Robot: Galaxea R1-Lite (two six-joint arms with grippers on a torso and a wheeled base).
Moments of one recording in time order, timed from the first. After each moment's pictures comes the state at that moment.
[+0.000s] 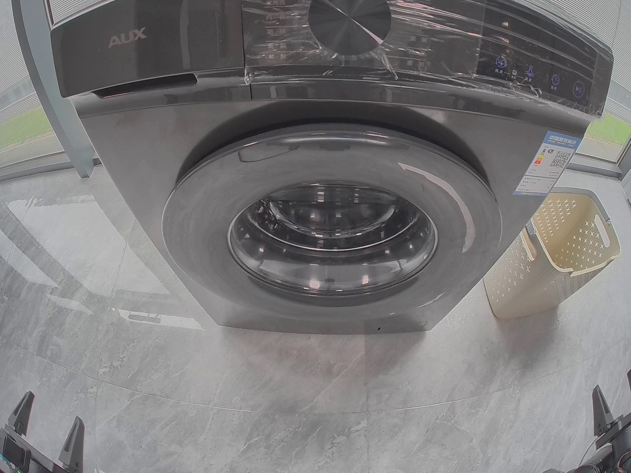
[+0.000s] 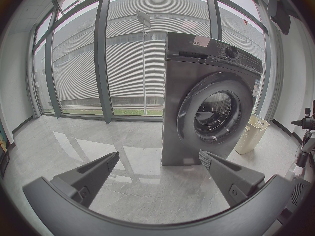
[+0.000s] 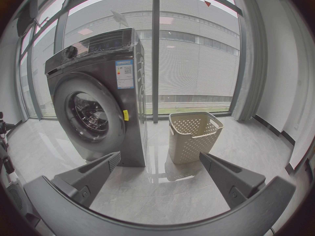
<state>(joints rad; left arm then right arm) -0.01 0.02 -0.02 0.00 0.00 -0.01 0.01 0.01 -0.03 0.02 -0.13 0.03</state>
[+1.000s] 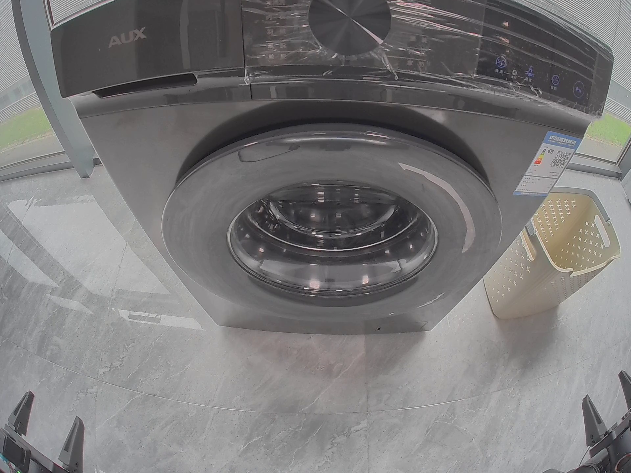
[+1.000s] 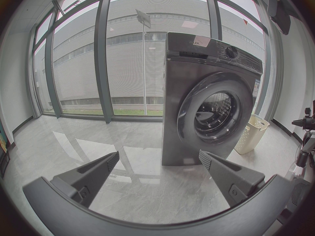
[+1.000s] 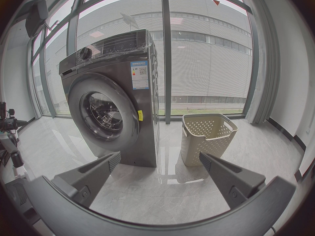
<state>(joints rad) -0.01 0.02 -0.02 0.00 0.00 -0.01 0.01 0.01 -0.02 0.00 0.01 0.01</state>
